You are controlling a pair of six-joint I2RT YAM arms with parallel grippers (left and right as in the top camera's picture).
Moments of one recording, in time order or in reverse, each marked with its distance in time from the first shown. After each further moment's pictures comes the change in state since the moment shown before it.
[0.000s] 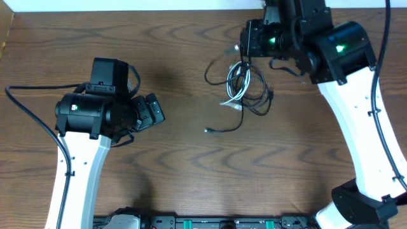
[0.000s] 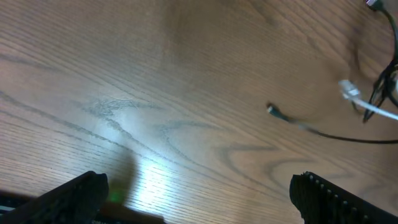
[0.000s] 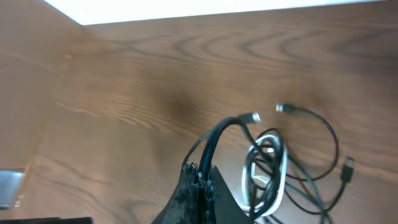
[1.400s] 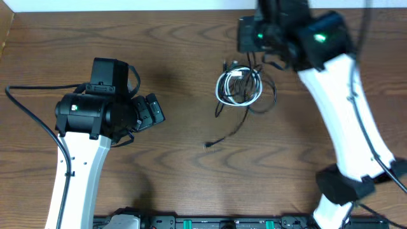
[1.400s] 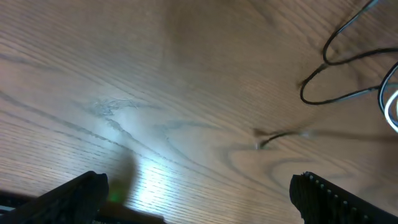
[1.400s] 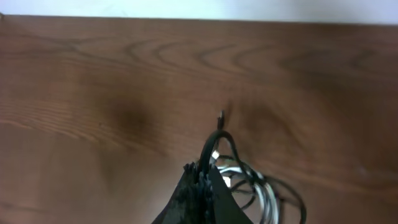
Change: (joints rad) left arm 0.000 0.000 0.000 0.000 0.000 0.000; right arm 0.048 0.149 0.171 -0.091 0.237 -0.076
